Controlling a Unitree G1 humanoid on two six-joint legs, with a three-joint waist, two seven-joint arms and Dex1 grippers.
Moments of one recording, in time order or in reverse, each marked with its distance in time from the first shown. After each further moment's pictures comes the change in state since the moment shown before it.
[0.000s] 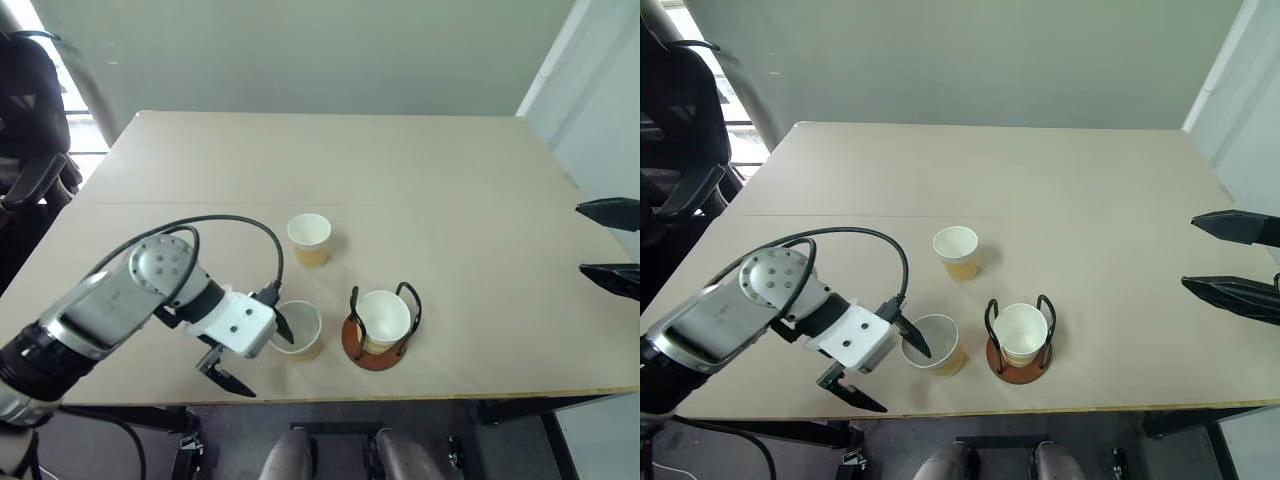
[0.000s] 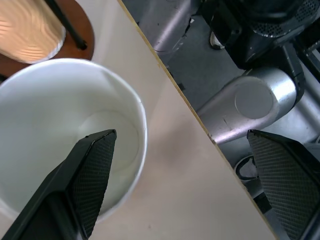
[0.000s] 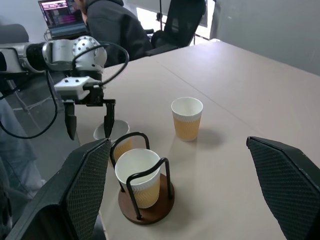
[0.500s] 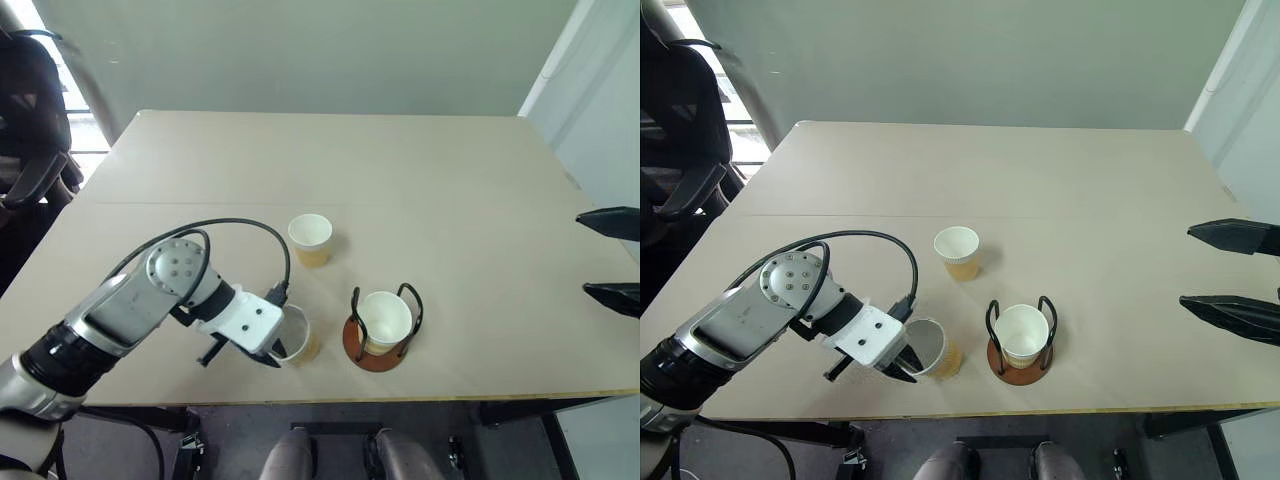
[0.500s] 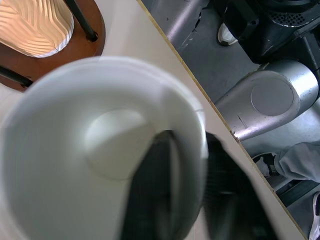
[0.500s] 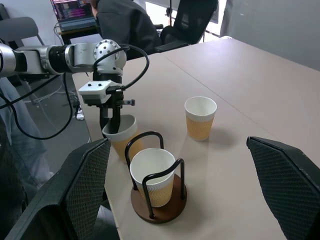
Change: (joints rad) left arm -0.011 -0.065 -0.001 0.058 0.053 -0.029 -0.001; right arm 0.067 -0.031 -0.061 -0.056 0.097 0.018 -0.045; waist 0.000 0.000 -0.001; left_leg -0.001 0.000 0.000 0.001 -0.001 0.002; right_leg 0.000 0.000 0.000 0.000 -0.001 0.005
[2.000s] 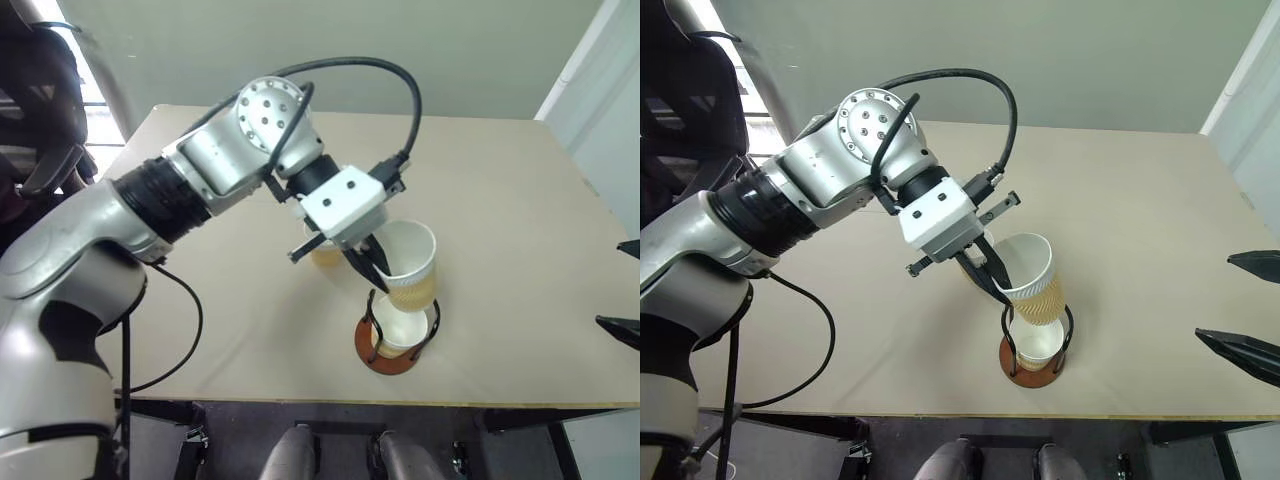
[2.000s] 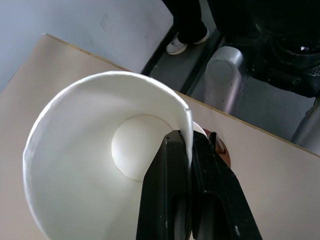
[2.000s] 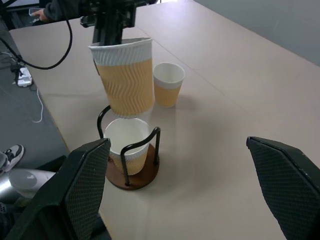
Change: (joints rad) left arm -0.955 -0.330 -0.604 0.516 -0.557 -0.360 -0.006; right arm 0.342 0.028 -0.426 -0.220 0.024 0.072 -0.092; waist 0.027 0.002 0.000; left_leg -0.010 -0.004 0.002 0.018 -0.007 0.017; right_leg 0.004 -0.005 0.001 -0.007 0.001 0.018
